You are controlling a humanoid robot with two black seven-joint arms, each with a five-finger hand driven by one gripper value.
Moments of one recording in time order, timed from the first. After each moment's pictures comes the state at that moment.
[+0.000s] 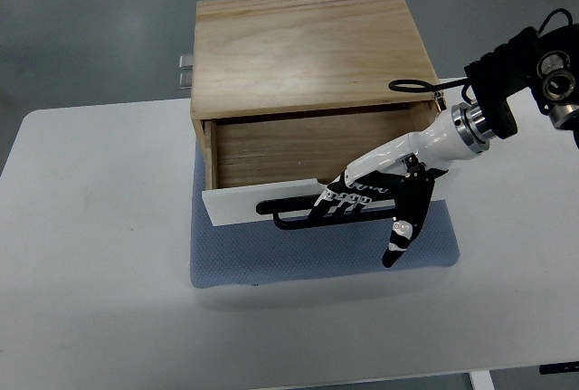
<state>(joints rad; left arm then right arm) -0.02 0.00 0.14 -0.15 0.10 -0.07 -0.05 1.80 -0.67 -0.56 1.62 -0.40 0.54 0.10</state>
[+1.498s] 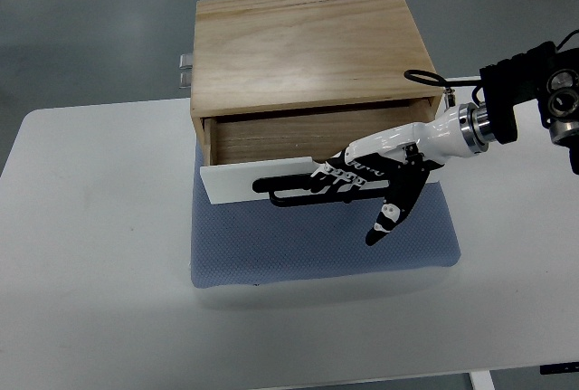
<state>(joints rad) -0.02 0.00 0.14 -0.15 0.10 -0.07 -0.05 1.66 -0.73 -0.44 1.62 -0.42 0.40 0.11</state>
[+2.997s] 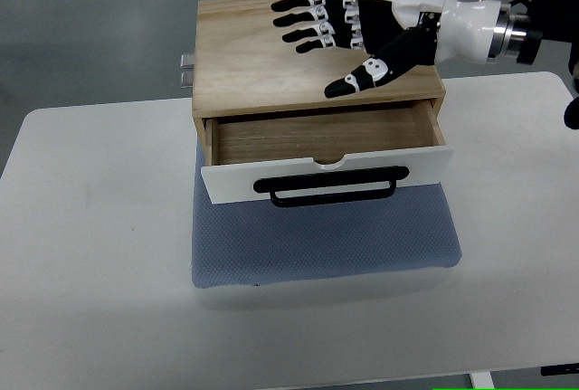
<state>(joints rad) -0.02 0.00 0.14 -0.15 0.10 -0.07 -0.05 1.35 -0.83 0.19 1.51 -0.24 0.34 0.22</state>
